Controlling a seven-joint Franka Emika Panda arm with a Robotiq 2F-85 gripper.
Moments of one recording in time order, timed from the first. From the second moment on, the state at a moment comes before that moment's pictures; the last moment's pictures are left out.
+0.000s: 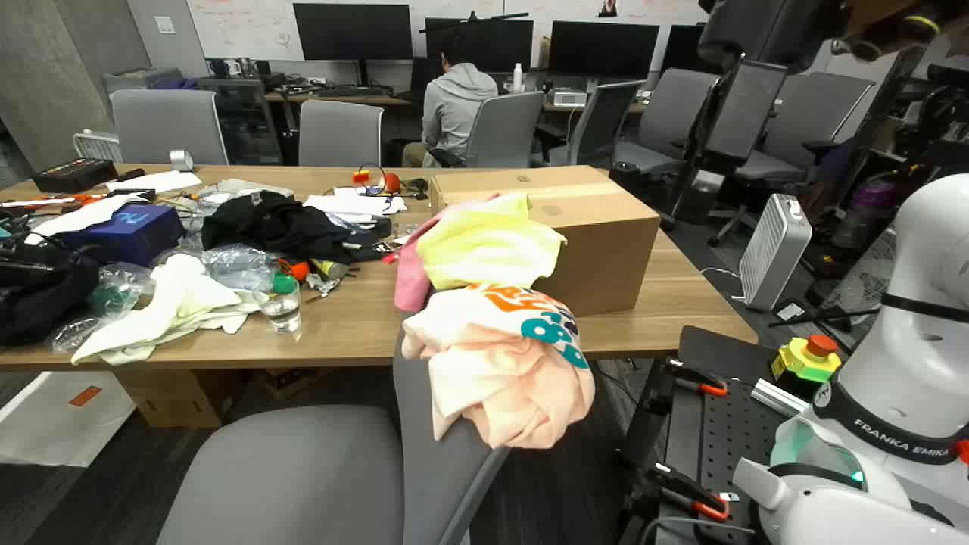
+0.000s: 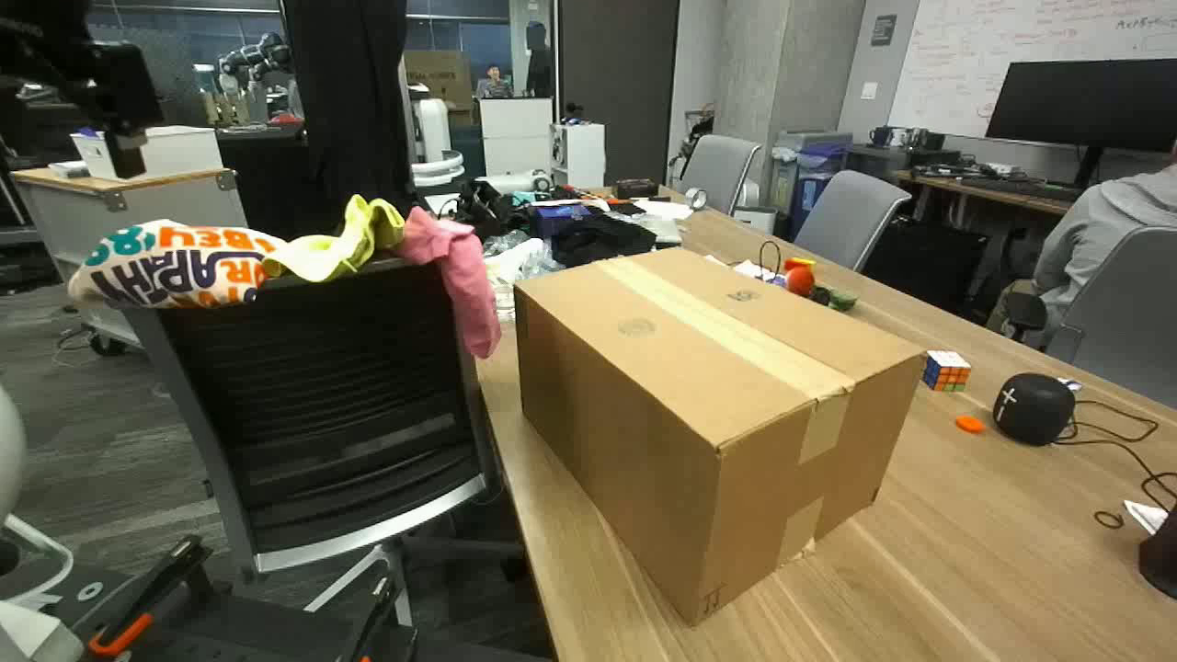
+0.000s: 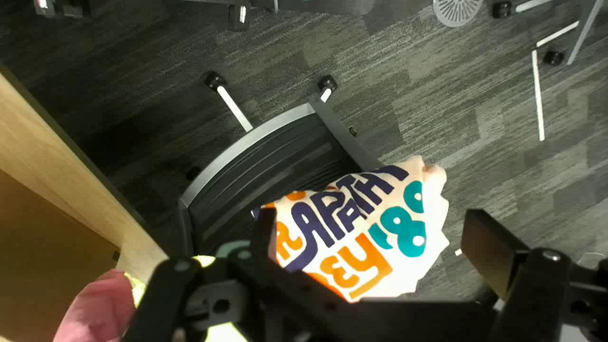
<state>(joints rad) 0.21 -0.90 0.13 -2.61 0.29 1.87 0.13</state>
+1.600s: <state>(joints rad) 0.31 -0.74 0.35 -2.64 0.34 2.22 0.17</state>
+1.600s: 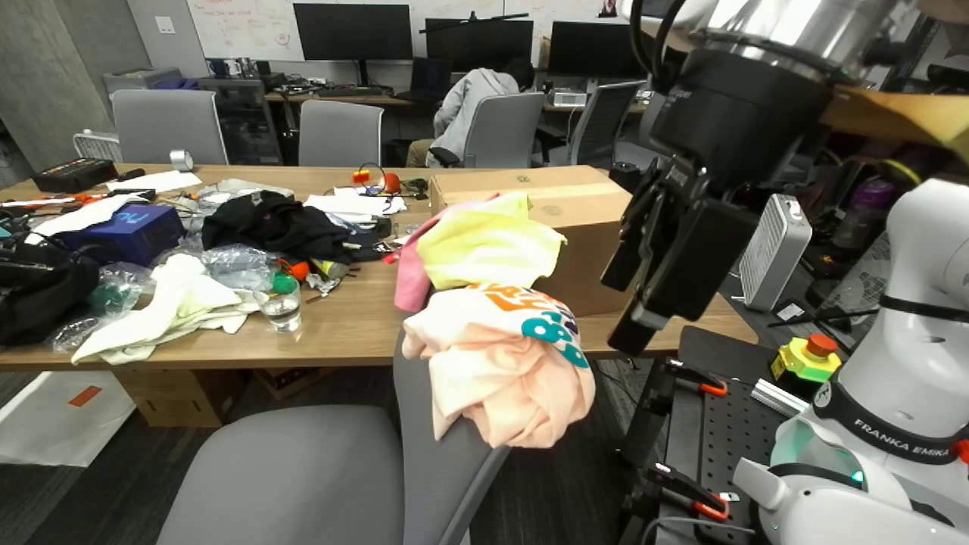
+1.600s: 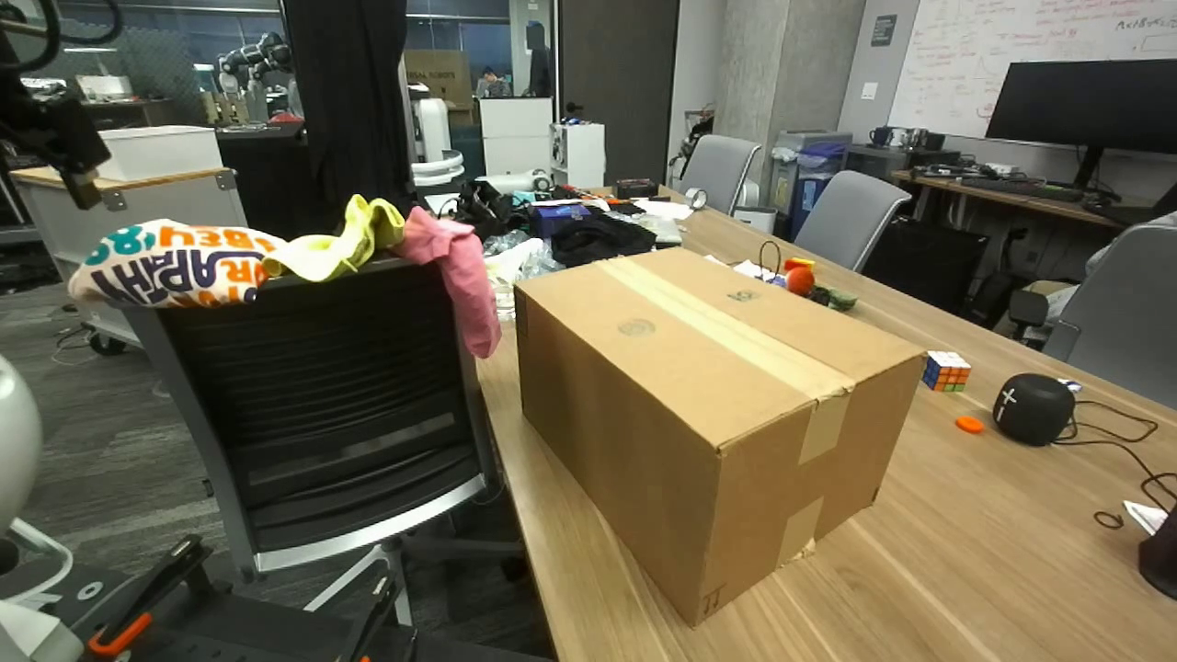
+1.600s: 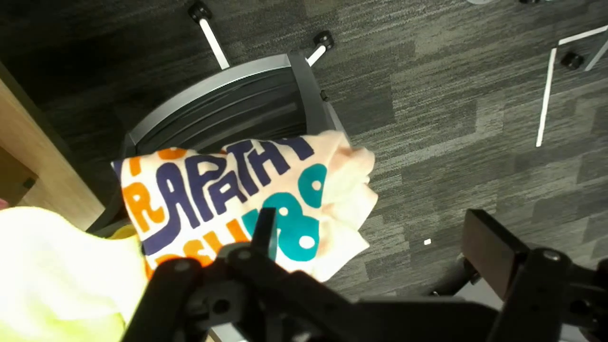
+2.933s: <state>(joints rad) 0.30 -0.54 0.50 -2.68 0.02 2.52 0.35</state>
